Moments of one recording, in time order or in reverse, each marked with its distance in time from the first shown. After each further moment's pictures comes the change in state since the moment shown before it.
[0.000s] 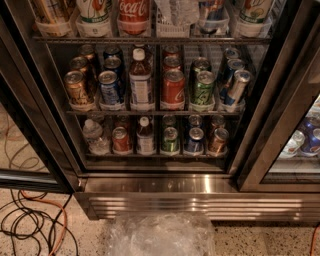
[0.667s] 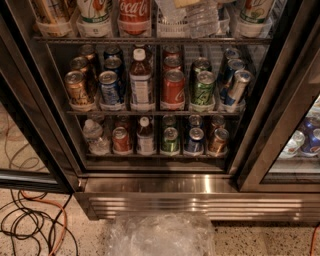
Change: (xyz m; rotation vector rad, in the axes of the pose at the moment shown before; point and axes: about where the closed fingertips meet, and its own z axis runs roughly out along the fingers) arm 0.030 -0.008 -0.039 0.003 0.204 0.087
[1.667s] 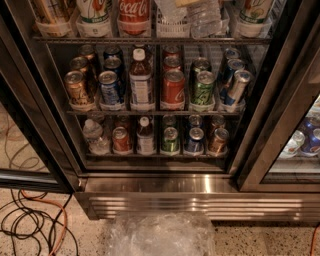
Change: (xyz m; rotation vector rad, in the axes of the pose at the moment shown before) arm 0.000 0.005 -0.009 -0.012 0.014 0.006
